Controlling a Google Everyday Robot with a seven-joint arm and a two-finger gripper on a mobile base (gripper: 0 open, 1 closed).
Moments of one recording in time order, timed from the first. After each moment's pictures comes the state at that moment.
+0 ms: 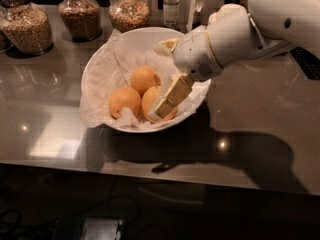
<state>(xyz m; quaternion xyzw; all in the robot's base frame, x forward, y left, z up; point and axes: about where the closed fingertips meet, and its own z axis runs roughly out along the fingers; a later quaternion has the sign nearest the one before) 0.513 0.020 0.931 -0.64 0.61 0.26 0.38</state>
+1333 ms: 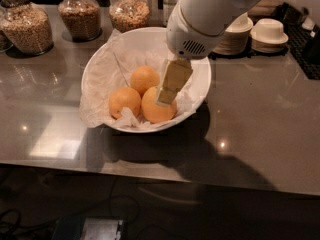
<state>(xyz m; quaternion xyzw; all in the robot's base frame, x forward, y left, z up) 0.521 -0.011 0.954 -0.66 0.70 0.02 0.26</state>
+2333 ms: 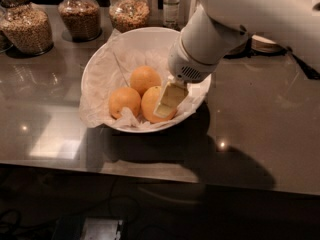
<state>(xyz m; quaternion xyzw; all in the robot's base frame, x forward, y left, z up) 0.524 -0.014 0.901 -0.63 0.74 0.04 0.25</state>
